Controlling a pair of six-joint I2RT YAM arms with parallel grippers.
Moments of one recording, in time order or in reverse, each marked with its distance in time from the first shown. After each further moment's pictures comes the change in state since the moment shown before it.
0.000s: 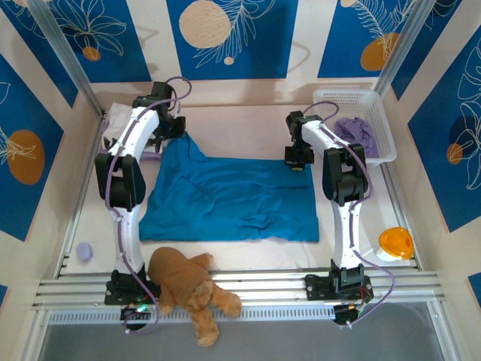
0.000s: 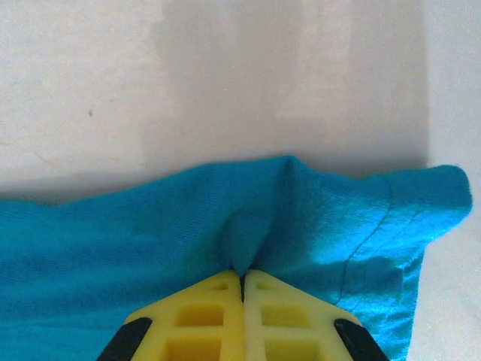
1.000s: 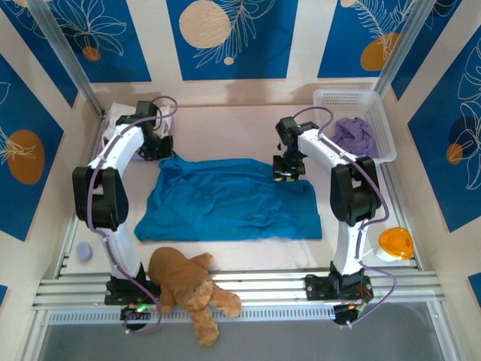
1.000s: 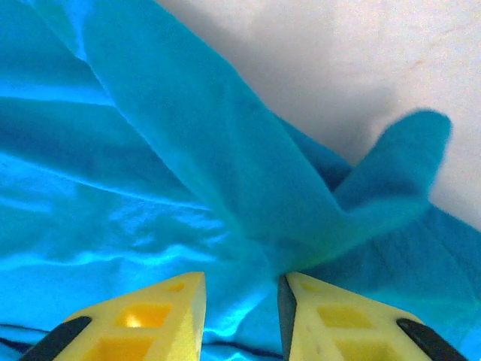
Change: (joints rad) left arm 0.066 -0.320 -0.514 0.095 0.057 -0.024; right arm 0.117 -0.310 -0.261 0.003 -0.180 0.027
